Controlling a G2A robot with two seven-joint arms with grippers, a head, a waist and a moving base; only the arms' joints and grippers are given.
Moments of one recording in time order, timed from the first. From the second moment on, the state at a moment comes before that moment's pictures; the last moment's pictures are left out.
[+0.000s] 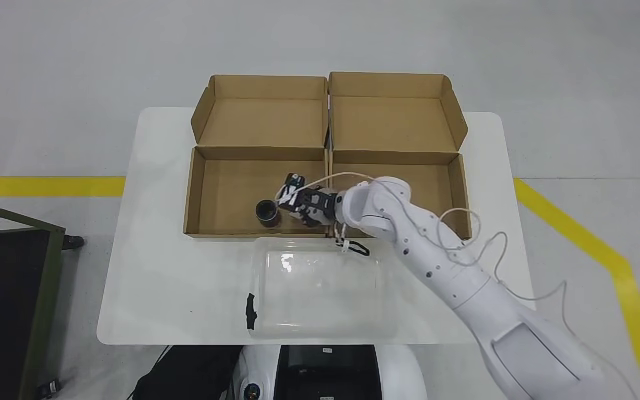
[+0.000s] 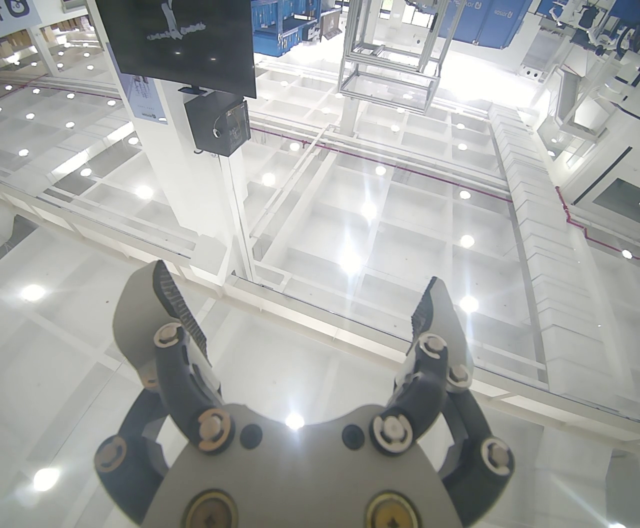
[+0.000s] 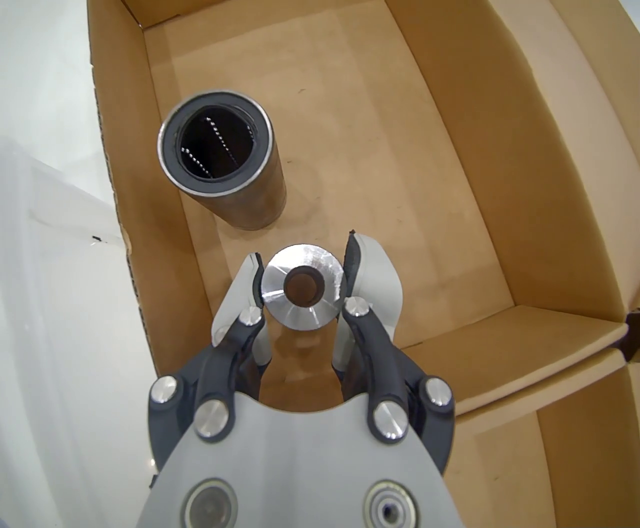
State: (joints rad) left arm -0.37 -0.34 -0.25 -1.16 3.07 0.41 0.06; right arm -0.63 -1.40 0.69 -1.19 -1.14 -0.58 0.56
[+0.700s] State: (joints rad) left arm -0.37 -0.34 -0.25 -1.16 3.07 0.41 0.06; right arm -0.69 -1.38 0.76 -1.43 -1.21 -0.58 0.62
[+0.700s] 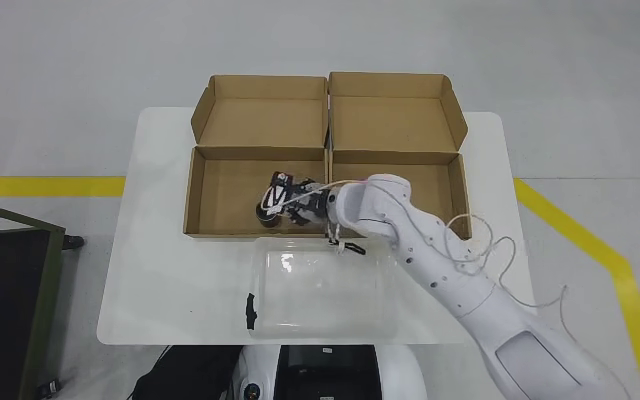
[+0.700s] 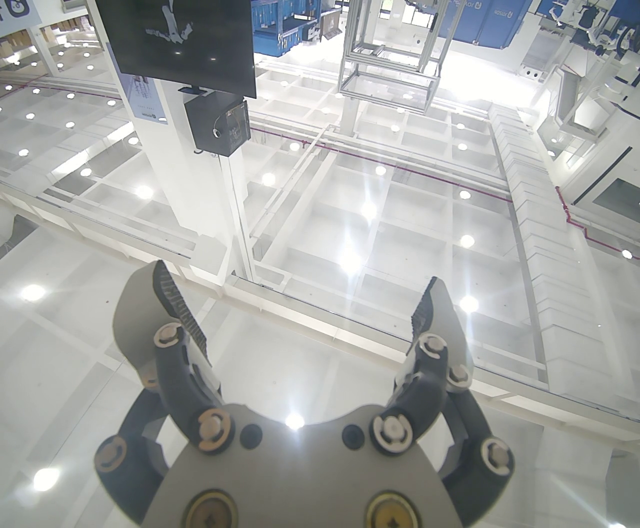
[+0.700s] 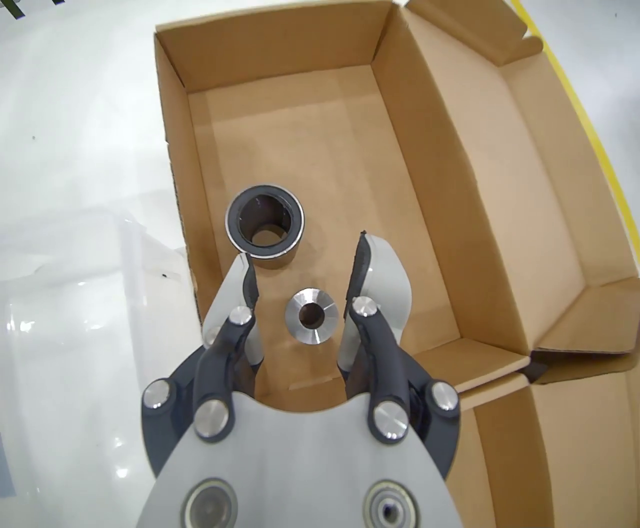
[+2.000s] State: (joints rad) left arm -0.37 -0.34 -0.25 -1.16 3.07 0.41 0.06; right arm -1.64 -1.20 1.50 -2.00 -1.60 -0.59 -0.22
